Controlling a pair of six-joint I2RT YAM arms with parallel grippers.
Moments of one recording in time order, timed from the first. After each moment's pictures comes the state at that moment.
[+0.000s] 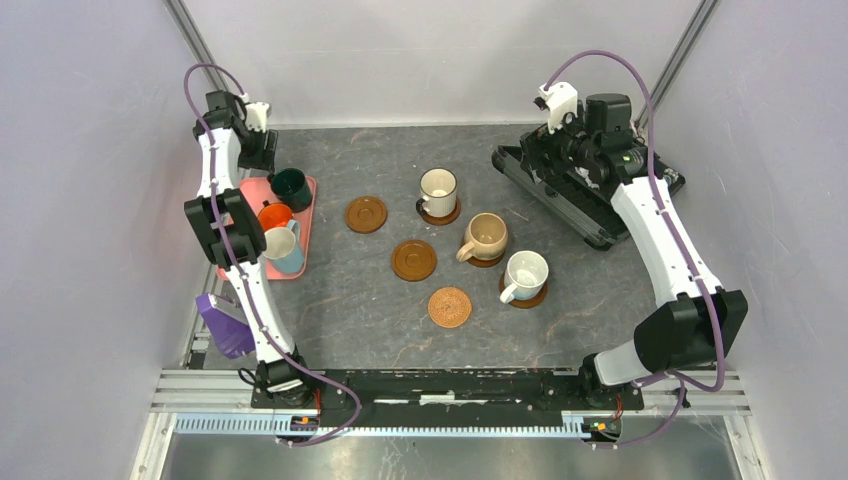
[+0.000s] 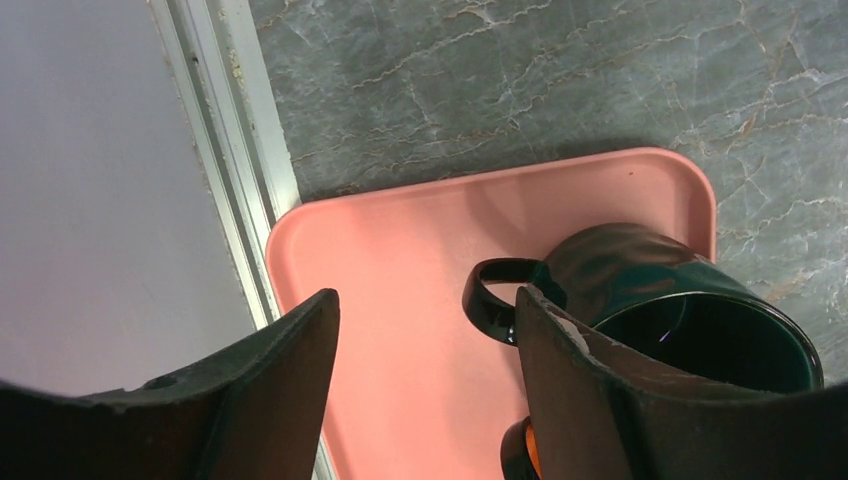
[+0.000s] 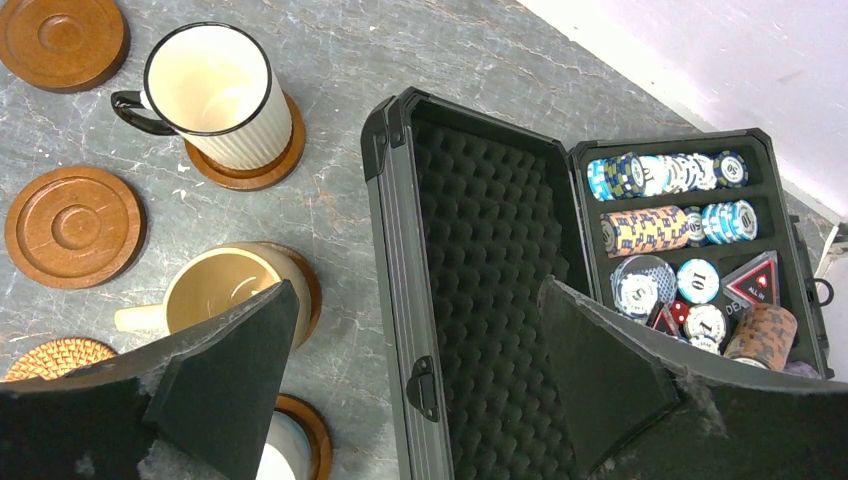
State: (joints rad) left arm 0.30 2.37 2.29 -0.91 0.15 0.45; right arm 0.15 1.47 1.50 -0.58 -0.31 -0.33
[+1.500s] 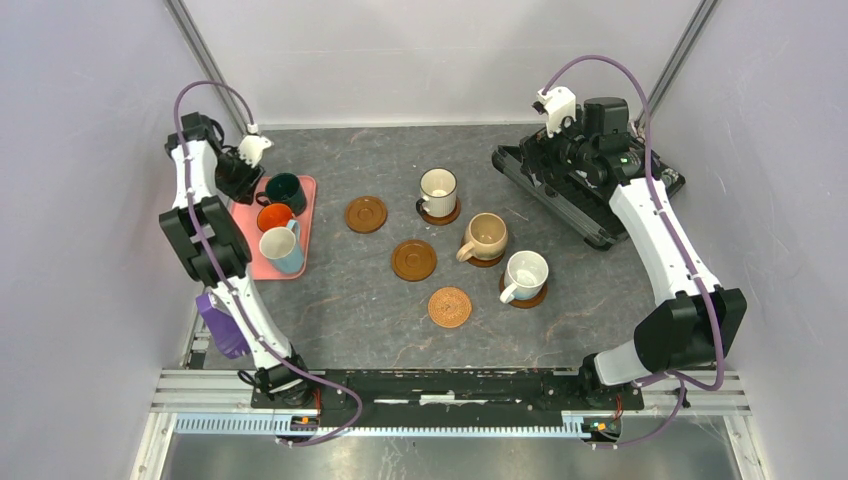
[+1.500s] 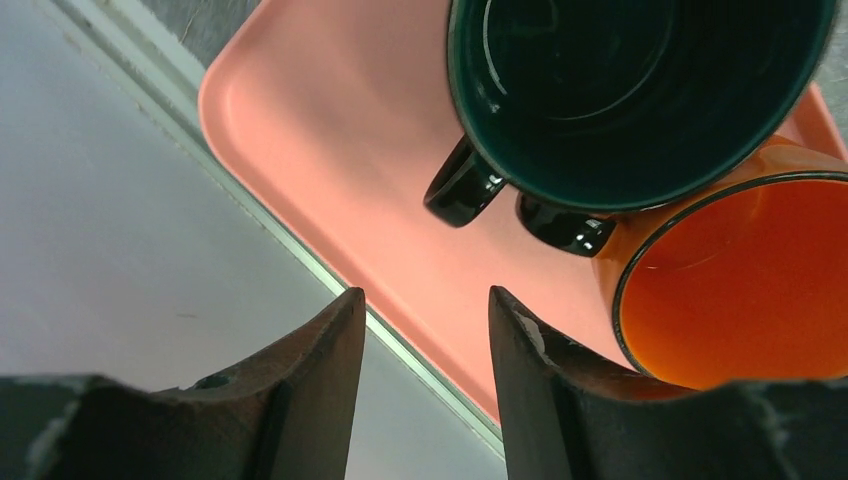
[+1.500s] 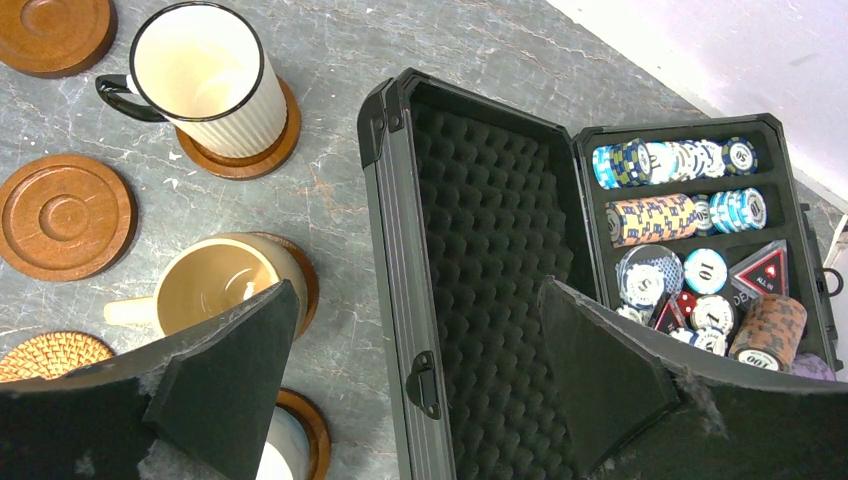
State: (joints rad) left arm 0.41 2.17 2.01 -1.08 0.26 1.07; right arm 0.15 1.47 1.47 -0.57 -0.30 -0.34
